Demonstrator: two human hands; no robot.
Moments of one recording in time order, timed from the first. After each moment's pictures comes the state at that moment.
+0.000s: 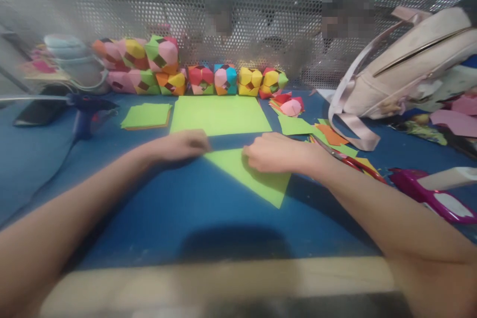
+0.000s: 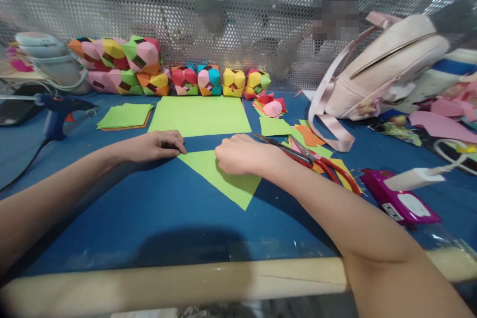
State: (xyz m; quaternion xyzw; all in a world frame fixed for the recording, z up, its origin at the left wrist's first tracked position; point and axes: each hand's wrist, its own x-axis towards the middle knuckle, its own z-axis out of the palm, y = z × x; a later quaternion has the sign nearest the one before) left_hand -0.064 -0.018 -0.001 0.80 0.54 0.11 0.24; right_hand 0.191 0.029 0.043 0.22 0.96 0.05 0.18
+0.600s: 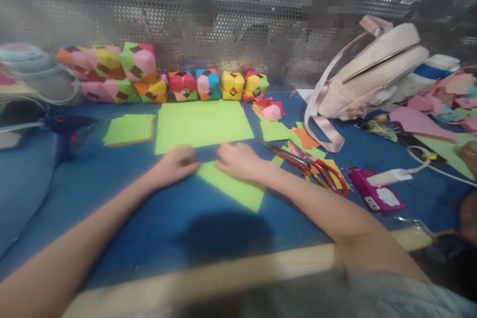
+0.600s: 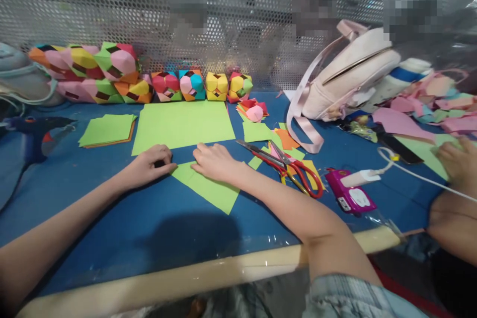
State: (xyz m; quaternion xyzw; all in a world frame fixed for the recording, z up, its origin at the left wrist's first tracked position) left_hand -0.048 -0.027 -0.020 0.78 0.56 0.22 0.17; right_hand 0.173 0.049 -0.004 0.26 0.96 -0.03 0.00
